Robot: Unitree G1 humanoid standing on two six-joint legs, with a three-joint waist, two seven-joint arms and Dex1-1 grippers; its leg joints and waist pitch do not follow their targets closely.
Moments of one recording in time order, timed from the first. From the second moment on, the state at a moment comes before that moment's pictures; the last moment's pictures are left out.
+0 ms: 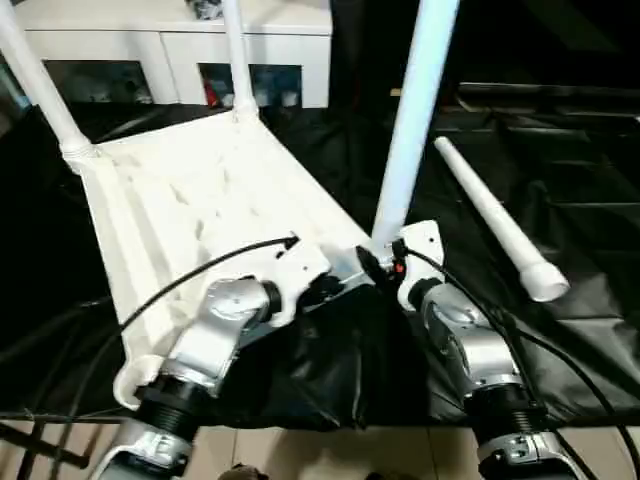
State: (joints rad) left arm -0.42 0.17 -0.26 0.29 0.12 0.28 -0.79; right arm -0.41 -0.01 0.00 0.45 0.00 0.18 0.33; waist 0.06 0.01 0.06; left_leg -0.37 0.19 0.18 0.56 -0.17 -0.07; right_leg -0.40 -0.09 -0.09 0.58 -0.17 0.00
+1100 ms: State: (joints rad) left arm -0.42 0.43 -0.27 0.29 -0.01 0.13 -1.22; right arm -0.44 -0.34 0.21 0.43 0.08 0.13 1.17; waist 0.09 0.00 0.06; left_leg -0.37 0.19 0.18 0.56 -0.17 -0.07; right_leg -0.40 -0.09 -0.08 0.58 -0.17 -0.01
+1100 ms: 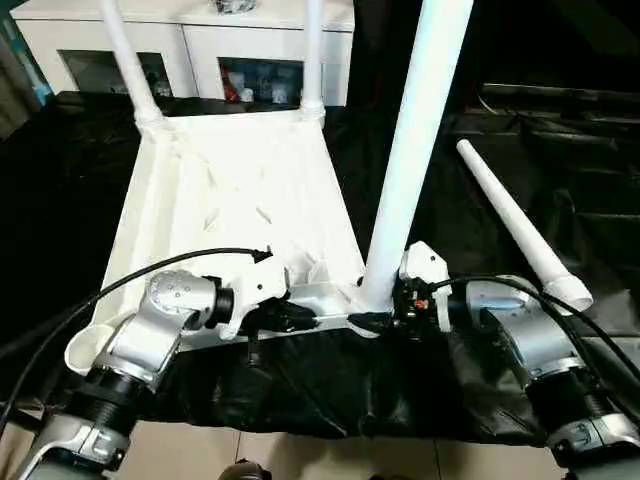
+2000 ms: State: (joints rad) left arm -0.42 0.11 -0.30 0.31 0.12 0.24 -0.75; right arm -0.44 0.04 0.01 0.49 0.01 0.19 0.38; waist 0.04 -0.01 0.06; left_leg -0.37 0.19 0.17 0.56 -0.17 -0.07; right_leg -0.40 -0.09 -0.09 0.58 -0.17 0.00
